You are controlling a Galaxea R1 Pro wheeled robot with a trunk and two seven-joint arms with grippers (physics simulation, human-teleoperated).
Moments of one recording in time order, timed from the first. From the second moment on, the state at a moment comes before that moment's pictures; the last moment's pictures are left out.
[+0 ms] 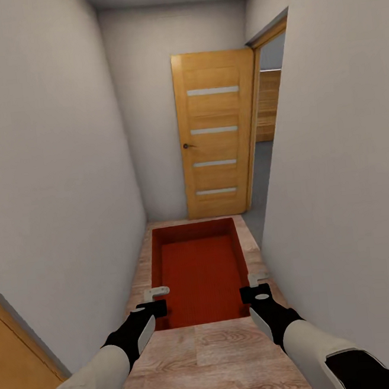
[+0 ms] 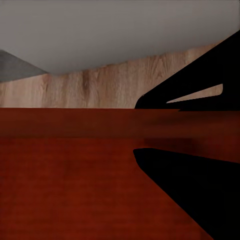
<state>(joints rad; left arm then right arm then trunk) -0.76 -0.11 0.05 -0.33 0.01 0.18 0.13 -0.81 0.13 0.09 -0.23 0.05 0.05 -0.26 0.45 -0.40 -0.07</state>
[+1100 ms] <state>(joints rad) -0.76 -0.11 0.05 -0.33 0.01 0.18 0.13 -0.81 0.13 0.09 -0.23 0.05 0.05 -0.26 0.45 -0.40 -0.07</state>
